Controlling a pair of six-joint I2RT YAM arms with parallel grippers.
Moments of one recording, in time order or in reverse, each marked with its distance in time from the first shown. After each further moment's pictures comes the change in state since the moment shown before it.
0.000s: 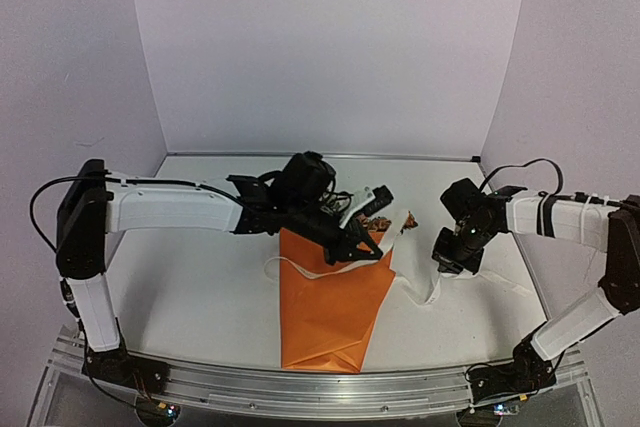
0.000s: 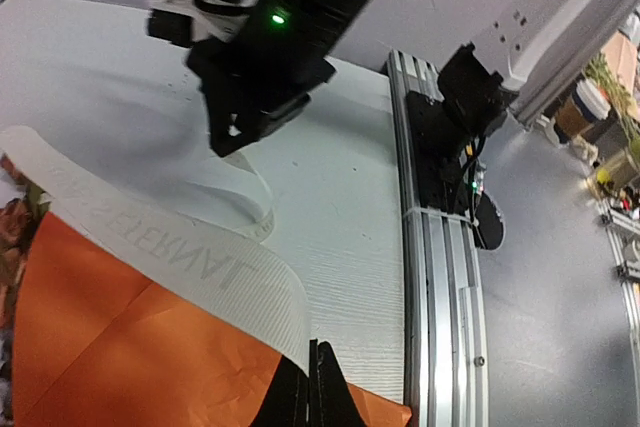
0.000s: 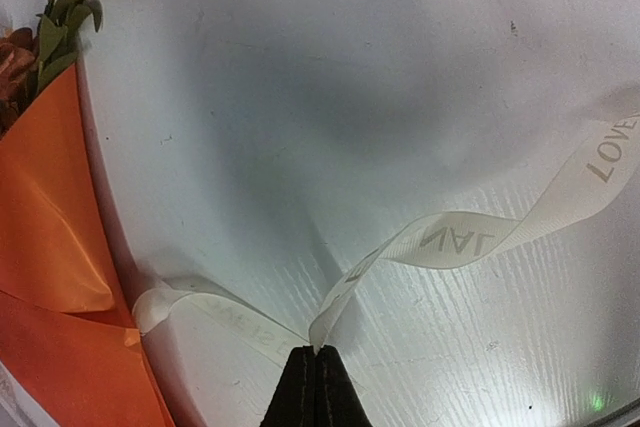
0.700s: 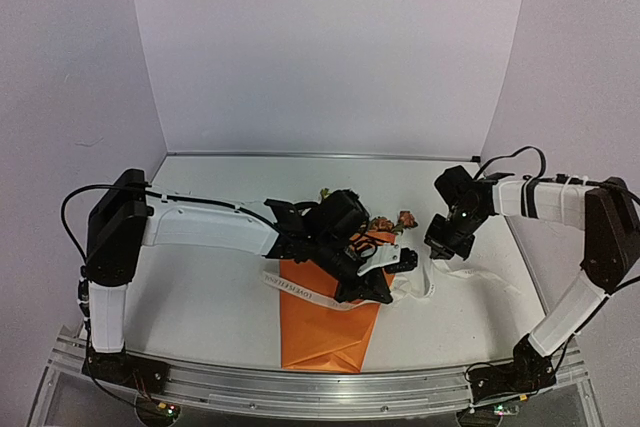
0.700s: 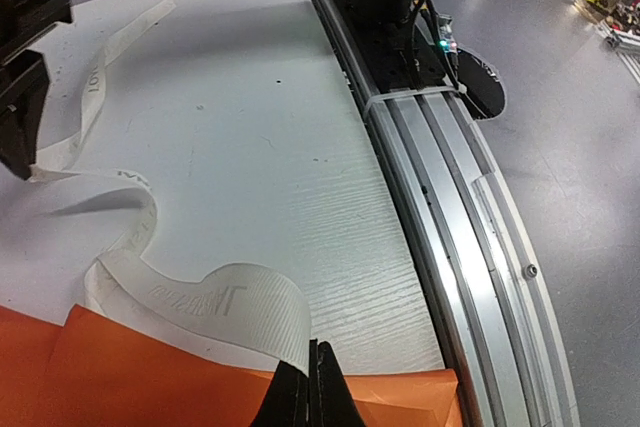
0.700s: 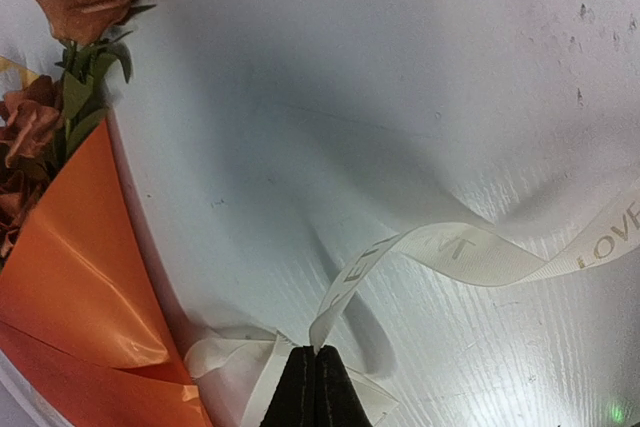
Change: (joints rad) left arm -0.125 0.190 0.110 -0.147 0.013 0.425; right arm -0.049 0.164 0.142 0.025 -0.060 -0.015
